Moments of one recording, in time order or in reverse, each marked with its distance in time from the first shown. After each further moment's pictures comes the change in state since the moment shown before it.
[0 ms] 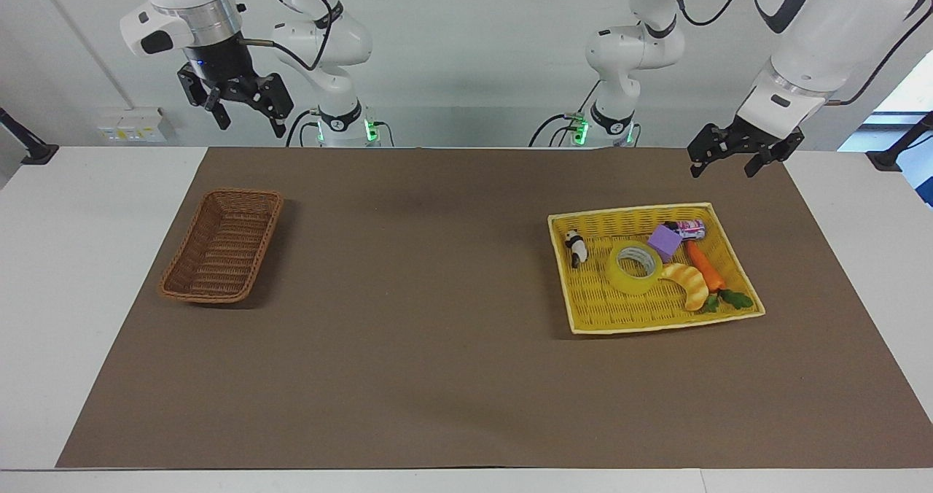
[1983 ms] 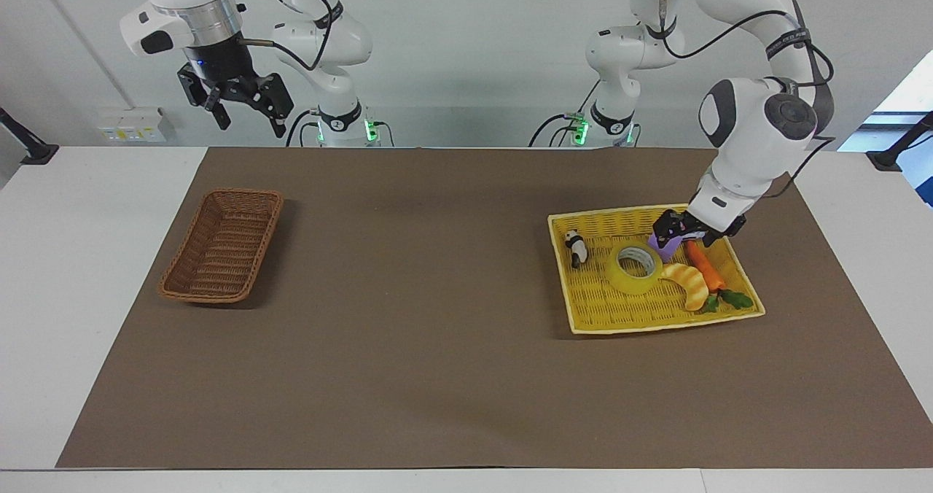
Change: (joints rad) left arm 0.009 0.062 0.003 -0.463 0.000 0.566 0.000; right arm 0.000 0.000 0.000 0.000 0.000 0.000 0.000
